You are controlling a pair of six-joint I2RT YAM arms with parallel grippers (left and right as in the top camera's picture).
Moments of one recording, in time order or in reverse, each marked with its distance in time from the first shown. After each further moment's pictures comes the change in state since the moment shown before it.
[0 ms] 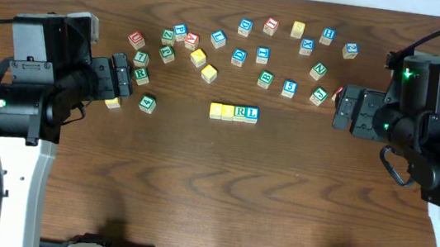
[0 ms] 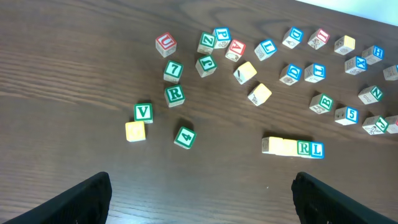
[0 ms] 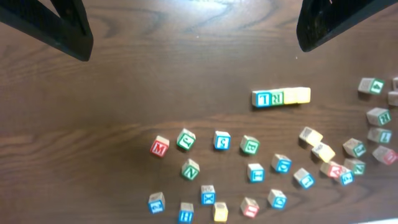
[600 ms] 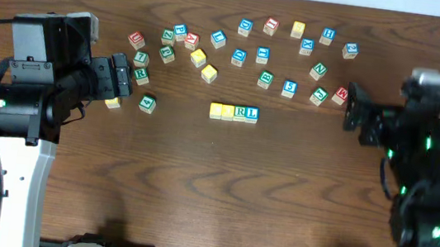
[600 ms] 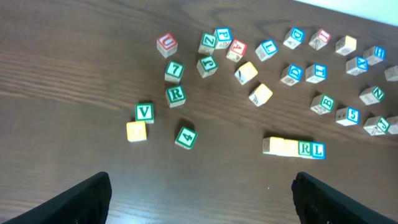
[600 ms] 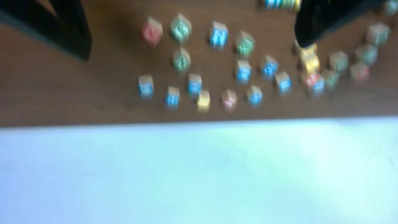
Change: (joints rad) left arm 0.000 0.000 0.002 0.000 -0.004 0.000; right arm -0.205 -0.432 -0.780 0.951 -0.224 -0.226
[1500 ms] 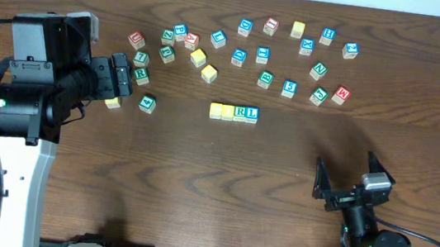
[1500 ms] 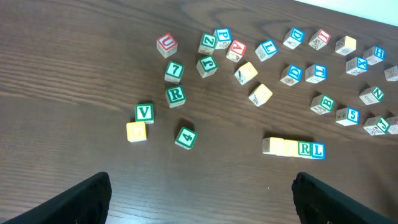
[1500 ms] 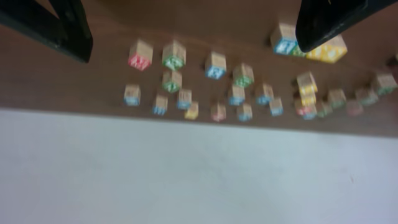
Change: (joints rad) left arm 0.000 0.001 0.000 0.000 0.000 0.000; right arm -0.015 -0.823 -0.900 0.348 -0.095 -0.073
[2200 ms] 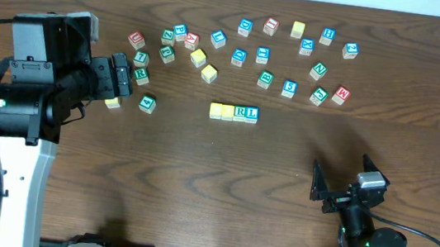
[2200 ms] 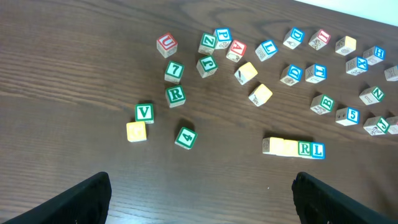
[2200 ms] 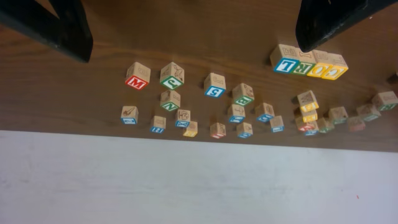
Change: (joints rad) left arm 0.000 0.000 0.000 0.000 0.000 0.000; right arm 0.000 -0.008 -0.016 -0.048 -0.003 0.000
